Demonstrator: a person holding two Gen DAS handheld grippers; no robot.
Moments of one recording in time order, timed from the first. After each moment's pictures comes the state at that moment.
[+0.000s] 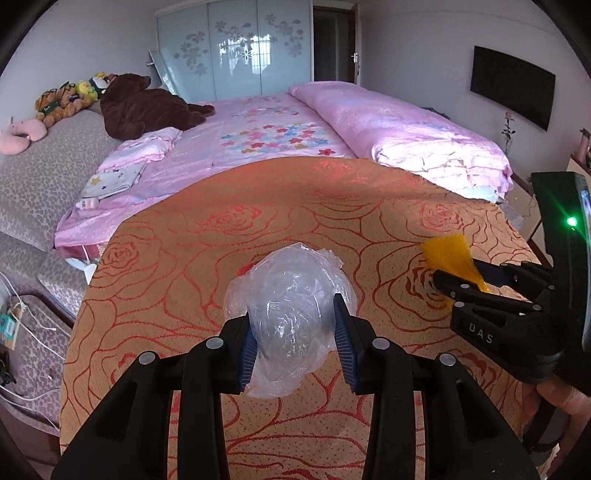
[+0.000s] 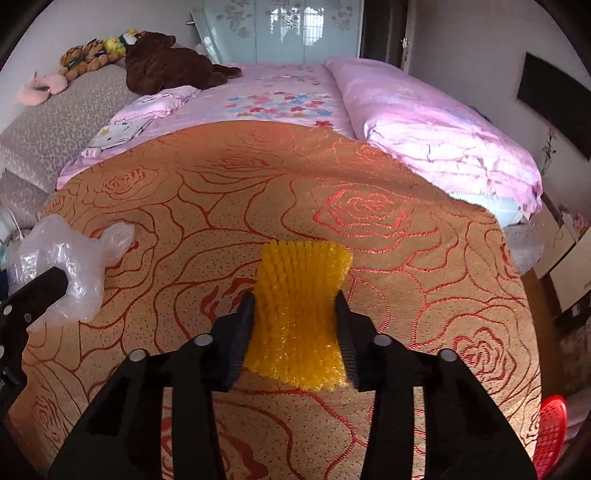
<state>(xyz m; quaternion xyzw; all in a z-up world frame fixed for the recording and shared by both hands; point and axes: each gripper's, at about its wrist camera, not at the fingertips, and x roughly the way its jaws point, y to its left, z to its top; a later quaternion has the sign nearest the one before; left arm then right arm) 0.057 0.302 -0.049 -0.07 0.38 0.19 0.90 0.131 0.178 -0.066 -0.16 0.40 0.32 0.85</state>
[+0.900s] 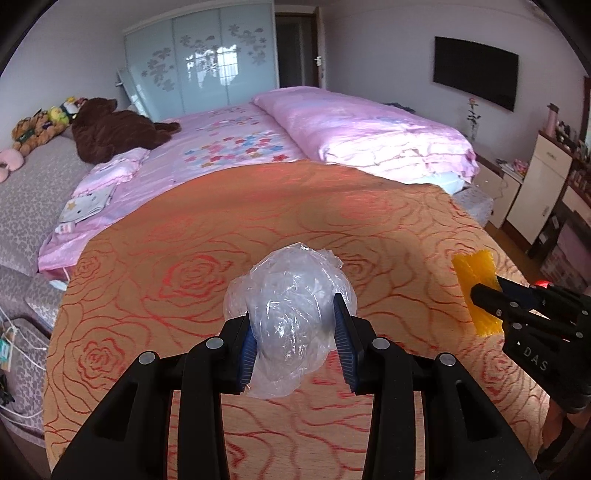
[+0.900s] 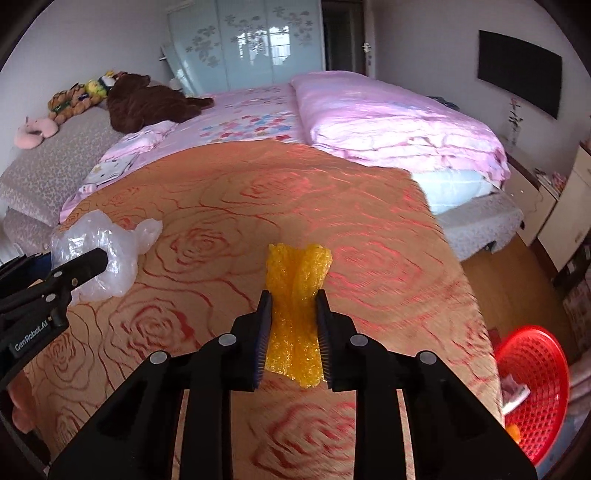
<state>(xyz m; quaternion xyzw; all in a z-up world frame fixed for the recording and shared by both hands) 0.055 0.218 -0.041 -0.03 0.38 0.14 0.92 0.101 0.048 -0.047 -0.07 0.39 0.28 0.87</state>
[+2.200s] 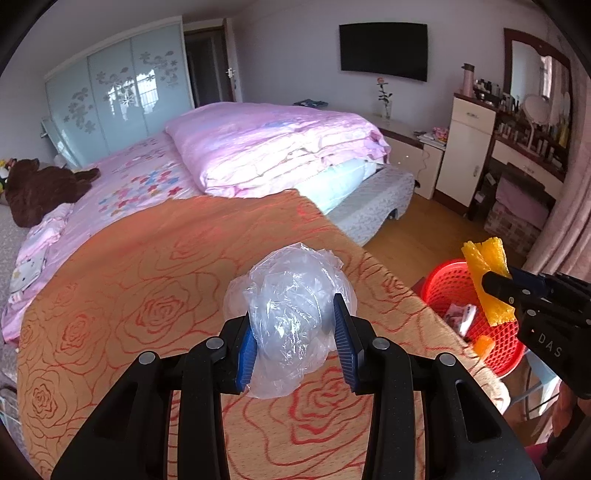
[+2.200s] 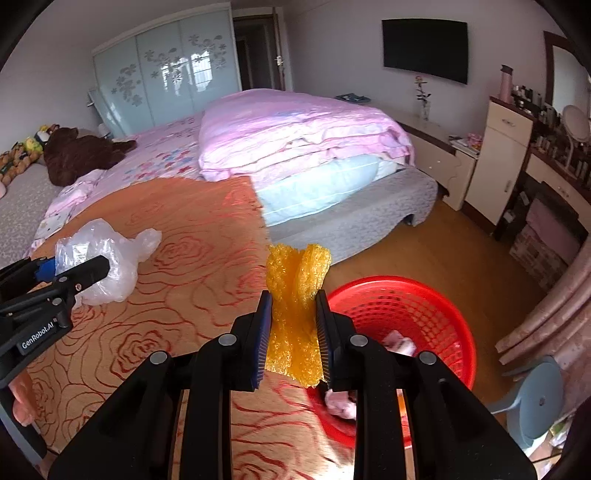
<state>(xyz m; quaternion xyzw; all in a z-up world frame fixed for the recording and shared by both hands) 0.088 0.064 -0.022 0.03 0.37 0.00 0.93 0.089 -0.131 -0.029 -0.01 0.38 0.15 0.92</state>
